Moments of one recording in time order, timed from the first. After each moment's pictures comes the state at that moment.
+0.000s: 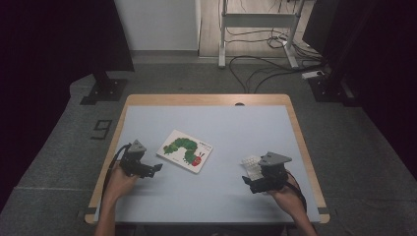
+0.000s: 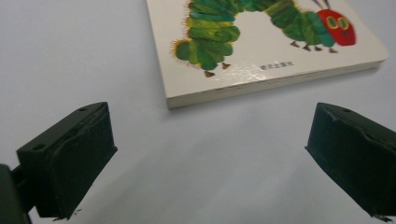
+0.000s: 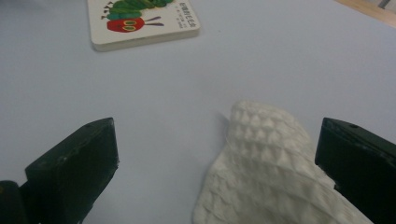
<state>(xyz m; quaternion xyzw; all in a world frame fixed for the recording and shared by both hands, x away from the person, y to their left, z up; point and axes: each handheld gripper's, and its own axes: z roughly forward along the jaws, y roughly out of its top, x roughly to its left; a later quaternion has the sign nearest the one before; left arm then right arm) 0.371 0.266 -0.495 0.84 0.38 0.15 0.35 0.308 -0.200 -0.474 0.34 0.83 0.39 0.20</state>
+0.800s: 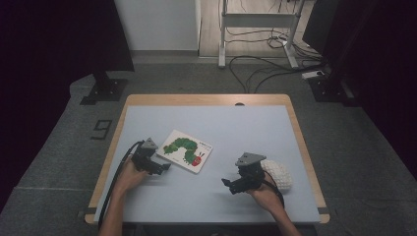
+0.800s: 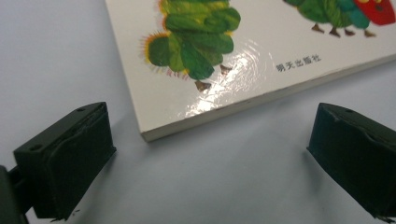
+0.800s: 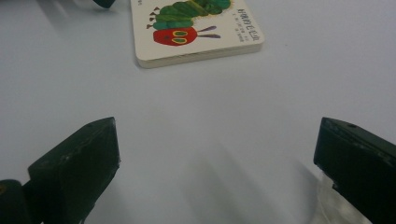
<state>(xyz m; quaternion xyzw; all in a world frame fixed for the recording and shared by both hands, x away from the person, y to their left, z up) 0.400 0.243 -0.525 0.87 0.34 0.11 0.32 0.322 -0.143 -0.494 0.31 0.85 0.40 0.15</state>
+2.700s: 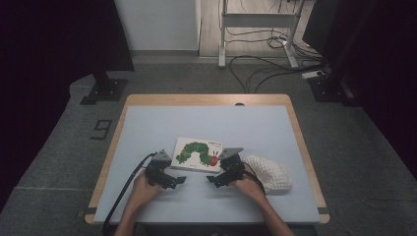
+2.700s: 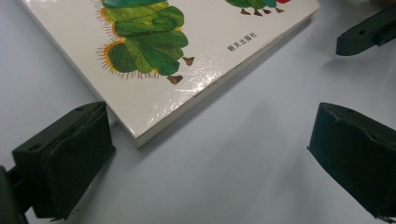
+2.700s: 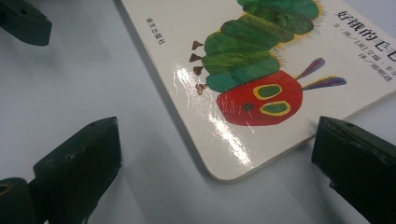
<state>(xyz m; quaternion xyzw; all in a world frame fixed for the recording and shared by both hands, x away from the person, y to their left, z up) 0.353 0.196 -0.526 0.86 0.34 0.05 0.38 0.367 -0.097 -0.533 0.28 0.87 0.39 0.09</state>
